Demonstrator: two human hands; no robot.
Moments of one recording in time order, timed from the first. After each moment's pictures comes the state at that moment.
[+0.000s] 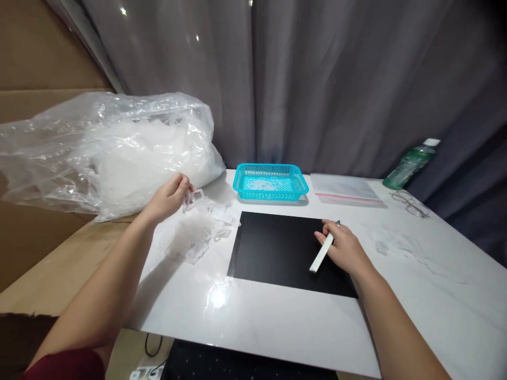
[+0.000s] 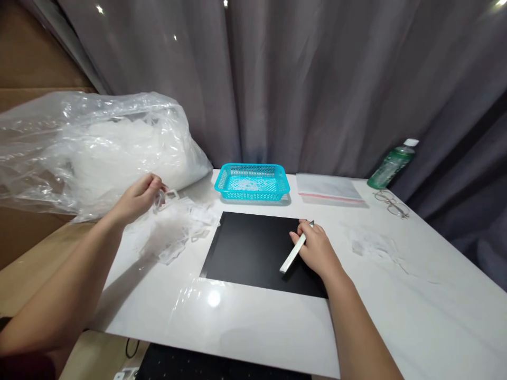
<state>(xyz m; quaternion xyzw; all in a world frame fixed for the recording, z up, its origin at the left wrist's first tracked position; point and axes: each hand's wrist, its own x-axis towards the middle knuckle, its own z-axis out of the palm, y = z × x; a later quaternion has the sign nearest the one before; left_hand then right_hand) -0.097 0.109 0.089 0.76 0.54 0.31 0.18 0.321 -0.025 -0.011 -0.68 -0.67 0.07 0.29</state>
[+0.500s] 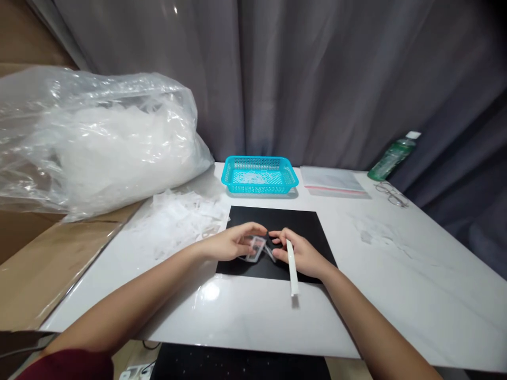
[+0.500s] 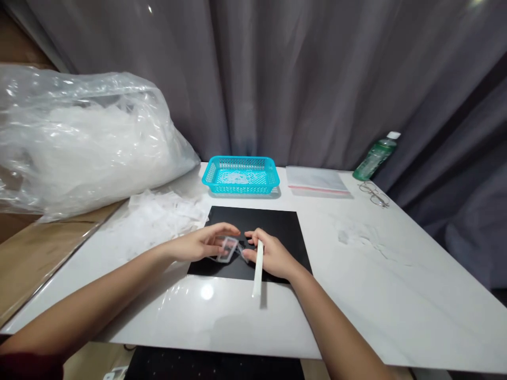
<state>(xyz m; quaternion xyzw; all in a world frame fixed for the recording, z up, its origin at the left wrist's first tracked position) 0.026 0.042 0.014 0.67 0.19 0.14 0.70 0.255 -0.035 -0.019 -0.51 -0.64 0.45 0.36</state>
